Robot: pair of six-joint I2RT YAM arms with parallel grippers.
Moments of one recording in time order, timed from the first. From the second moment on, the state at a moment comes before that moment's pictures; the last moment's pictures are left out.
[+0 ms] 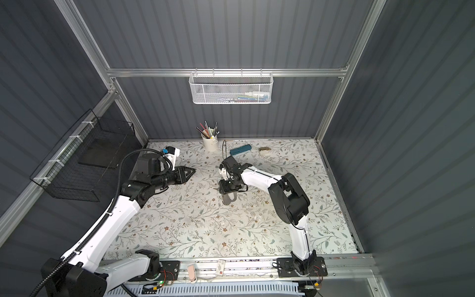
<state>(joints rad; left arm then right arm) -0.29 1.13 1.03 -0.46 0.42 -0.38 0.69 2.05 1.48 -0.57 -0.30 0.30</state>
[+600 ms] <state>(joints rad) -0.29 1.13 1.03 -0.49 0.42 -0.35 0.58 1.93 1.21 -0.46 -0.25 0.40</state>
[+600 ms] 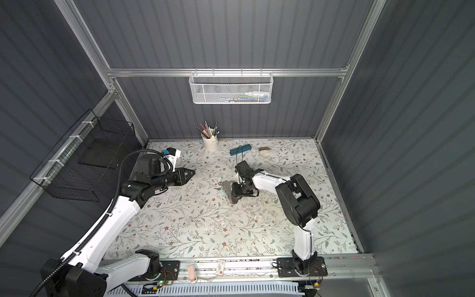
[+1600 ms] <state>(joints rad) -0.29 1.13 1.01 -0.49 0.49 -0.34 0.53 1.99 1.50 -0.60 -0.39 0.21</state>
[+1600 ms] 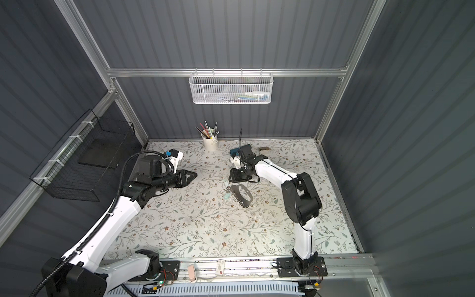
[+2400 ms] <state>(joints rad) -0.29 1.14 1.01 -0.51 0.50 -0.32 0.53 2.09 1.49 -0.66 -0.47 0.12</state>
